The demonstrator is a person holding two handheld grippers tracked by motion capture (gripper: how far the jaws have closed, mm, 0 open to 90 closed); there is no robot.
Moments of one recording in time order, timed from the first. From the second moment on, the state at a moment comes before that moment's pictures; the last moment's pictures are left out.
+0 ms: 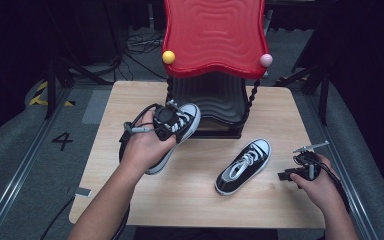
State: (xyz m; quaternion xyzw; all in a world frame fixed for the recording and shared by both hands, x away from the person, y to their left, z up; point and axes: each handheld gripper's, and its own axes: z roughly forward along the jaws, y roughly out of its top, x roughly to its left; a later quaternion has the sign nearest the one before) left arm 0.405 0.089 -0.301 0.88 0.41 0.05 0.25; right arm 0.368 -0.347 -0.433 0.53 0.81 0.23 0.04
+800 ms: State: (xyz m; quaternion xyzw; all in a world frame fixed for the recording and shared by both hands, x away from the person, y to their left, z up) left arm 0.459 0.043 -0.286 0.86 0.41 0.11 0.27; right arm 0.355 -0.353 -0.436 0.54 0.80 0.24 0.04
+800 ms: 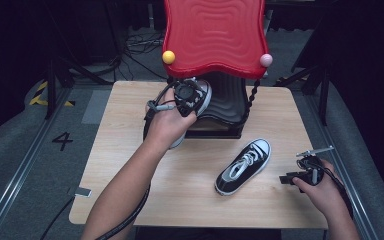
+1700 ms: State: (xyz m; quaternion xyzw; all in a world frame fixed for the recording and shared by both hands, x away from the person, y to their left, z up) left arm 0.490 0.021 -0.308 0.83 0.45 0.15 0.29; right arm 0.357 -0.352 -0.440 0.54 0.80 0.25 0.03
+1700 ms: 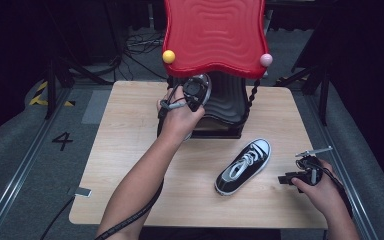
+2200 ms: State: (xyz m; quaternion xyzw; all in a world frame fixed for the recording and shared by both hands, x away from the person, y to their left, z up) left arm 0.504 0.008 -0.316 0.83 0.45 0.15 0.28; right arm 0.356 -0.352 -0.442 0.54 0.80 0.25 0.03
